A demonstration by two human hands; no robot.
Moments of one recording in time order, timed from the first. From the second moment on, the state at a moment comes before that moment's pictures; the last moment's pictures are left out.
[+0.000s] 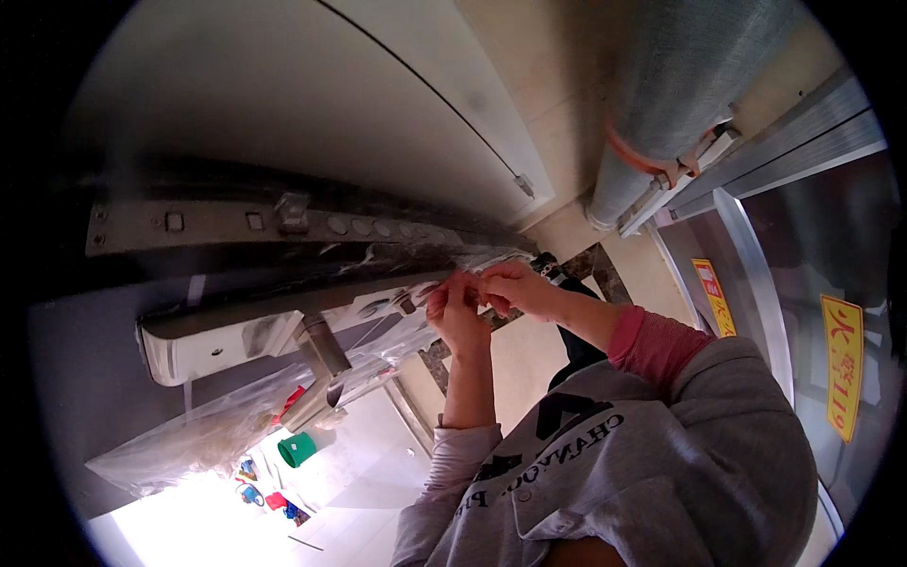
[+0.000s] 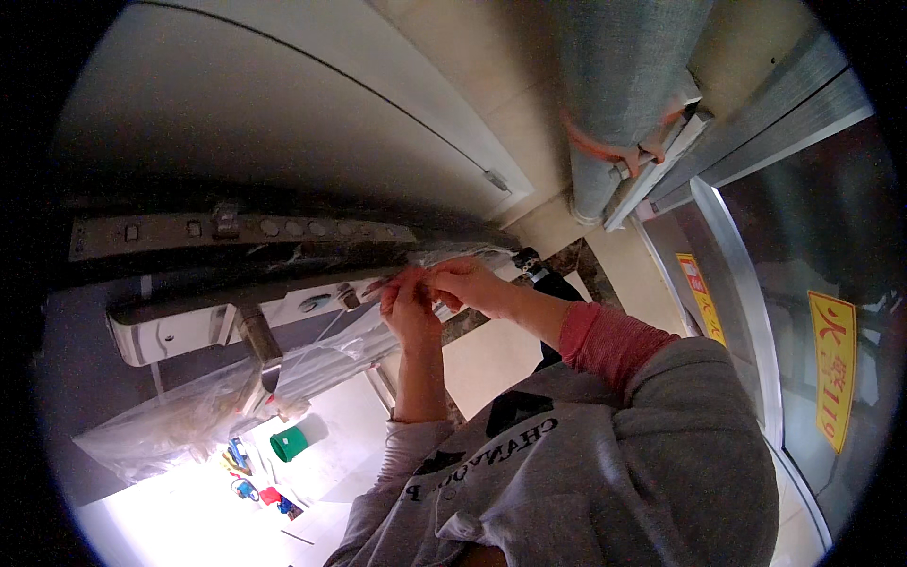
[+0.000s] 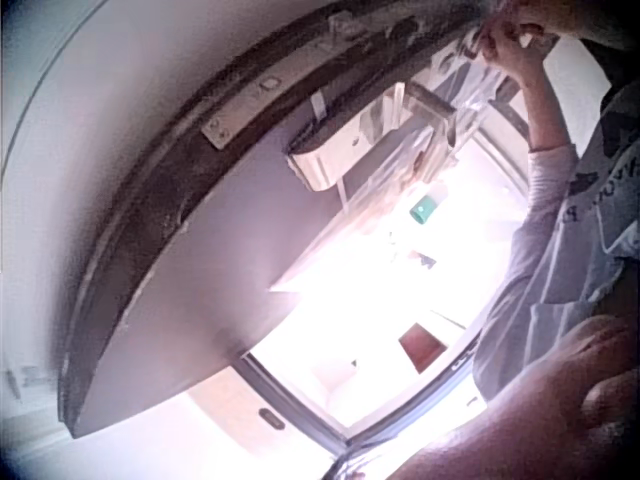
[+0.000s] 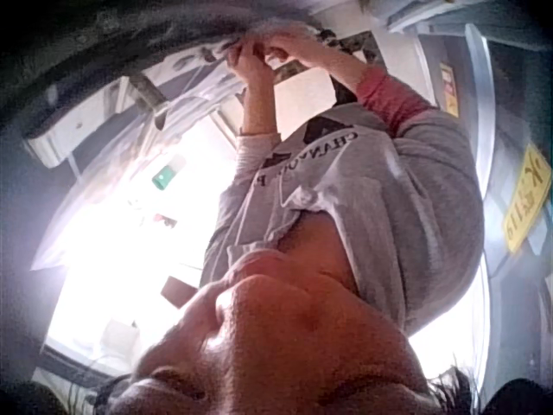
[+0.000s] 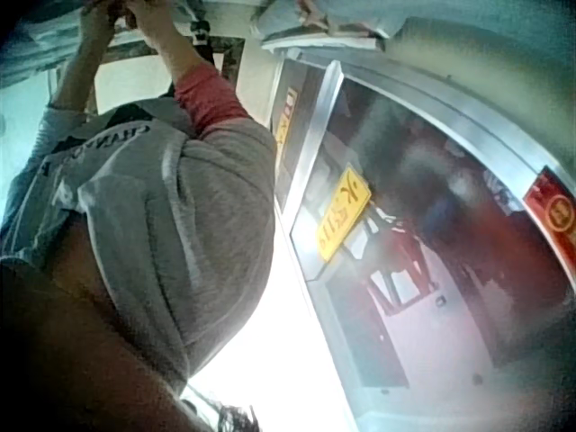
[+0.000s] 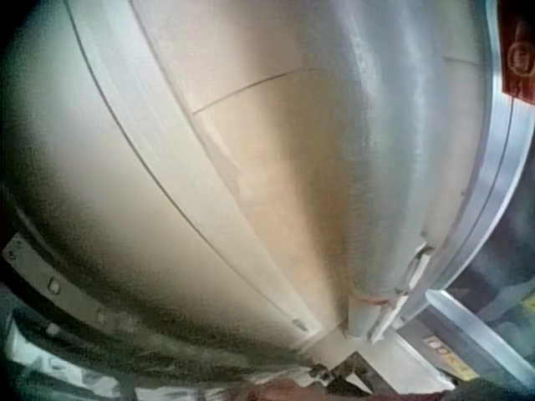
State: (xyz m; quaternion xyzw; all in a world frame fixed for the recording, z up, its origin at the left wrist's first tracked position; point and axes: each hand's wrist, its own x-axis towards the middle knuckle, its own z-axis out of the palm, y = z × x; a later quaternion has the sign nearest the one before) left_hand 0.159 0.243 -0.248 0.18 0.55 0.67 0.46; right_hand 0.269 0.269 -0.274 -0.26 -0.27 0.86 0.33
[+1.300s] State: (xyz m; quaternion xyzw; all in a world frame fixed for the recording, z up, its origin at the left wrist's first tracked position) left_hand 0.146 0.222 -0.273 0.25 0.70 0.59 0.31; right_hand 0.238 0.285 -0.244 -0.53 -0.78 0.22 0.25
